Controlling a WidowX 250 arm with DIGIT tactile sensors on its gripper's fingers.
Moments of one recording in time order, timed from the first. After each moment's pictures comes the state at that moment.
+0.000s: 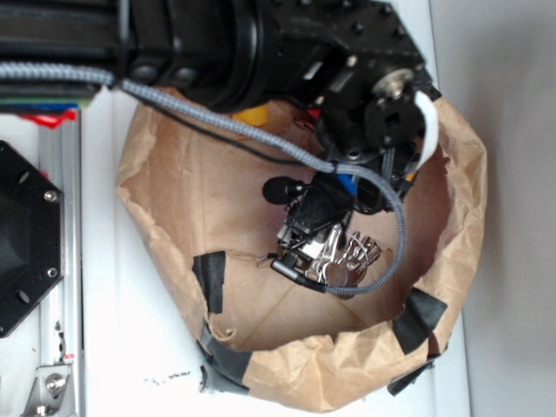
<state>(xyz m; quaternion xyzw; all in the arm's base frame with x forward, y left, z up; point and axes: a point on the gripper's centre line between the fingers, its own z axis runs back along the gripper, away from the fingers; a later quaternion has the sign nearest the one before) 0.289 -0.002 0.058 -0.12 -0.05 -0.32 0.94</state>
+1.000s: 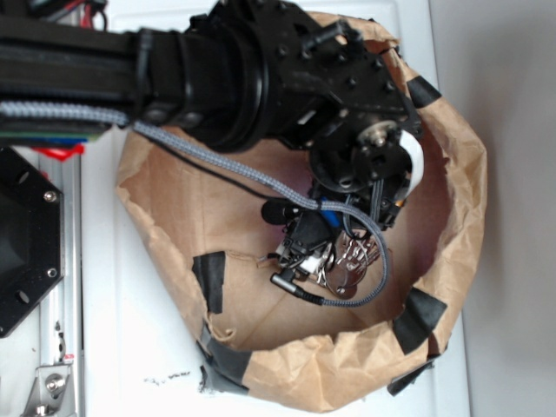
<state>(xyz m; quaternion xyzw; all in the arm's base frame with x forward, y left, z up) 0.289 -0.011 0.040 -0.10 -0.04 -0.31 0.94</state>
